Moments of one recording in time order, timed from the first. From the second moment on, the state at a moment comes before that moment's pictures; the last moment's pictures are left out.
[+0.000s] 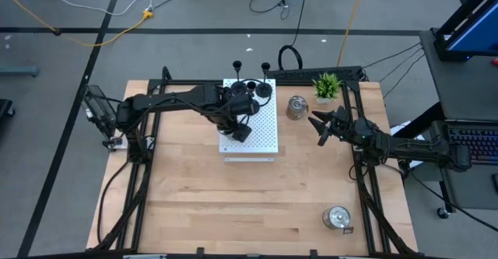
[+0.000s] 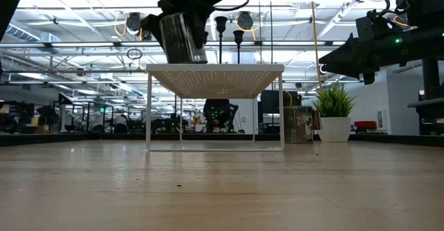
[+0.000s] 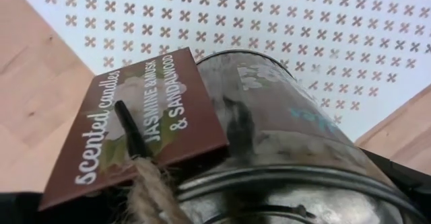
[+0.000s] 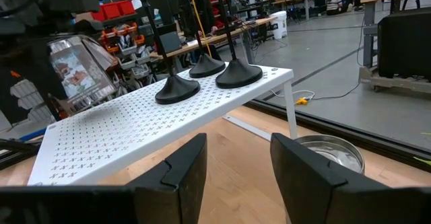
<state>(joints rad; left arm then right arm) 0.14 1.83 1.82 -1.34 -0.03 -0.77 -0.26 0.43 0.05 0.35 0.29 0.28</state>
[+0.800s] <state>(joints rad) 0.14 1.83 1.82 -1.32 0.02 -0.76 -0.26 0.43 0.05 0.35 0.29 0.28</state>
